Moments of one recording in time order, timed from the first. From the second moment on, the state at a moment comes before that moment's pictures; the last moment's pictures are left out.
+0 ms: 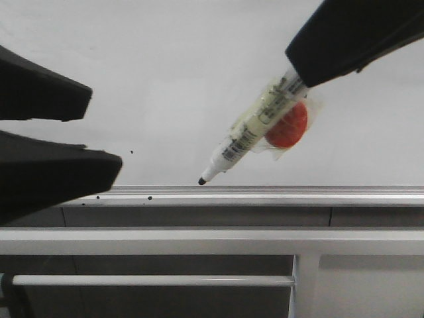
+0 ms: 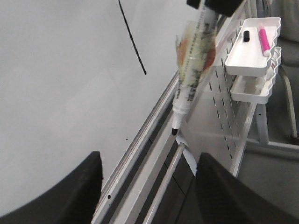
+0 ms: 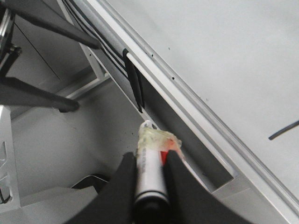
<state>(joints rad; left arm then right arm) -1.06 0.96 -0.31 -0.30 -0.26 0.66 0.74 0.96 -0.79 0.19 0.59 -0.20</state>
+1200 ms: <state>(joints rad) -1.06 1.22 -0.44 -0.24 -0.41 0.66 0.78 1.03 -0.89 0.19 0.60 -0.20</state>
